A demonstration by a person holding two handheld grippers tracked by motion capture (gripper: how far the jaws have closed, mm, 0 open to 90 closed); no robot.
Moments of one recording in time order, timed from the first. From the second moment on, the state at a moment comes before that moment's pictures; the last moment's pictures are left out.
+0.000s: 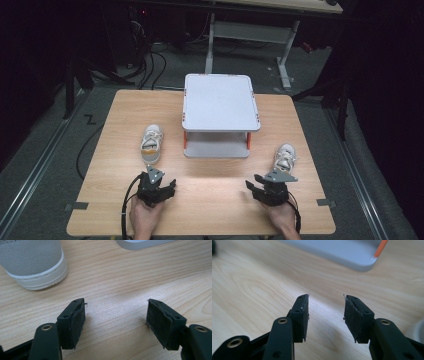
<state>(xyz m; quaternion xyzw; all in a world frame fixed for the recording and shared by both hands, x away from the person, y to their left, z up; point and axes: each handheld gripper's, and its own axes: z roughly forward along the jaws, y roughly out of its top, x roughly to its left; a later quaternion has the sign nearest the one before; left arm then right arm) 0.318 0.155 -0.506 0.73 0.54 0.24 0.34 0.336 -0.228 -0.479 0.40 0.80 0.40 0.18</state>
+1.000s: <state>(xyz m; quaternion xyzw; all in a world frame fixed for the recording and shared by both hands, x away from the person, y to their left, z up) 0.318 0.155 -0.506 0.73 0.54 0.24 0.34 0.369 -0.326 -0.446 0.54 0.72 0.35 0.24</state>
